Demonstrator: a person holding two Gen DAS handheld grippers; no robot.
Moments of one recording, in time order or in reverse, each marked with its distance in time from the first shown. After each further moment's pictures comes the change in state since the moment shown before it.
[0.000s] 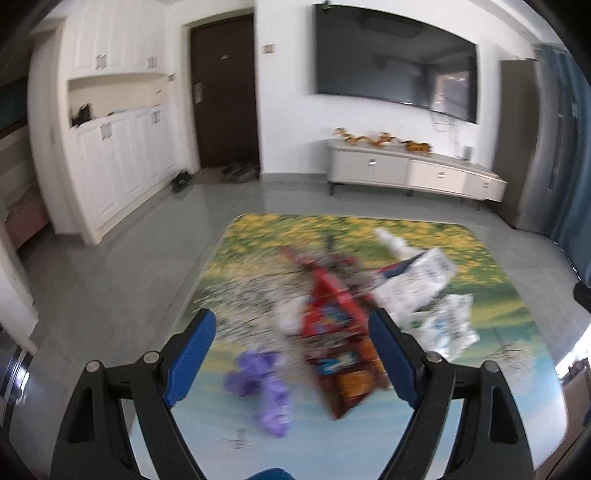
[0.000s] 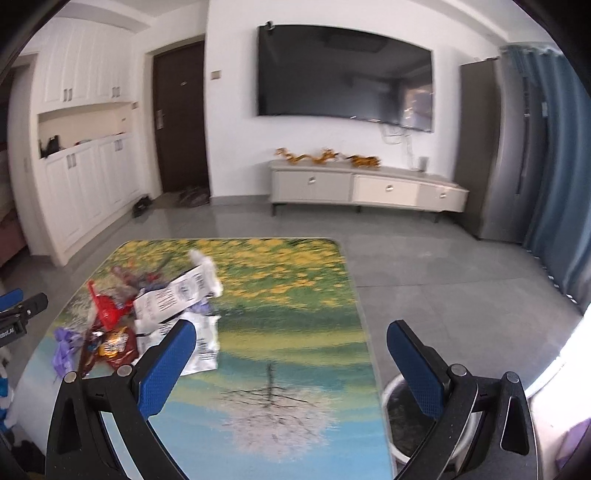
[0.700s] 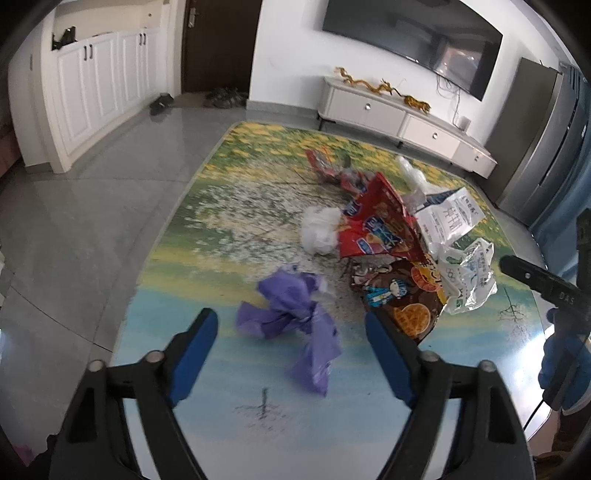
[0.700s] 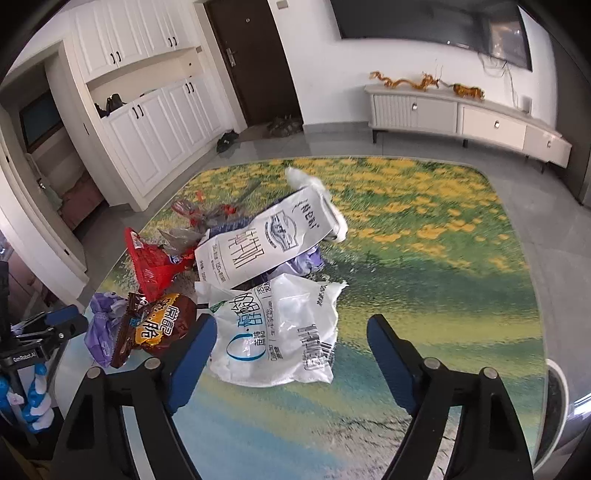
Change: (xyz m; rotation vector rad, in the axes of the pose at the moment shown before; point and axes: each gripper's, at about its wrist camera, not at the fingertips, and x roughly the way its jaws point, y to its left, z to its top) left arm 0.064 0.045 -0.039 -0.079 0.289 -0.178; right arm 0.132 0.059 -0.014 -0.028 0.309 0.391
